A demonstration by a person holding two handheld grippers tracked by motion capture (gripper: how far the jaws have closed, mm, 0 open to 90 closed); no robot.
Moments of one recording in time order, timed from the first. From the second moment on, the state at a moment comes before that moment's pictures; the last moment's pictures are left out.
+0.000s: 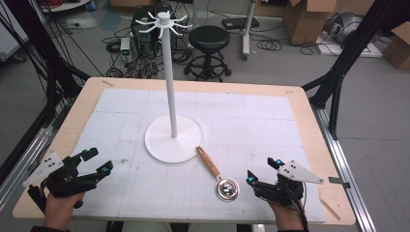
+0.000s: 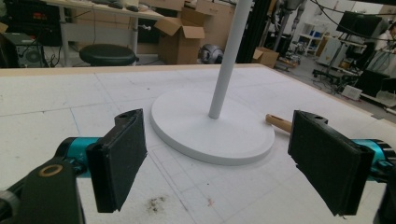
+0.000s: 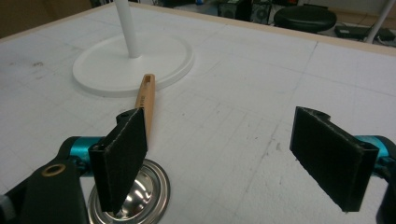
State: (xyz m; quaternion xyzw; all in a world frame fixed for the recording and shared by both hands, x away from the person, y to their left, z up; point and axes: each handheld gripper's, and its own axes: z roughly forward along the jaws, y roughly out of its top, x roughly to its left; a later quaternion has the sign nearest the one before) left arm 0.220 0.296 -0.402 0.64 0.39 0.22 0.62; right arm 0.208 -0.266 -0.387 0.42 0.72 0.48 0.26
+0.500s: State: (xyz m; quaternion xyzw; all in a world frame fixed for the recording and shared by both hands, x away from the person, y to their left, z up) left arm 0.221 0.296 -0.403 0.64 0.39 0.22 0.62; right arm 0.209 -0.271 -0.388 0.43 0.71 0.49 0.26
